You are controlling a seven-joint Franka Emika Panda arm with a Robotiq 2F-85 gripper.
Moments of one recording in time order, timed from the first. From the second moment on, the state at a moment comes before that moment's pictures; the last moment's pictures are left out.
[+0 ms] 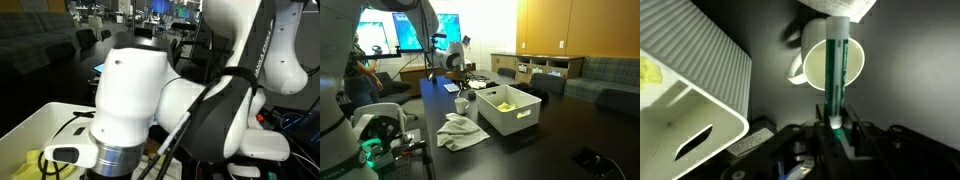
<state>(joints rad) 0.28 0.48 0.45 -2.02 -0.04 2.78 -0.27</state>
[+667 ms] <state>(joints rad) 0.29 0.55 0.46 -1.99 -0.03 2.92 -0.26</state>
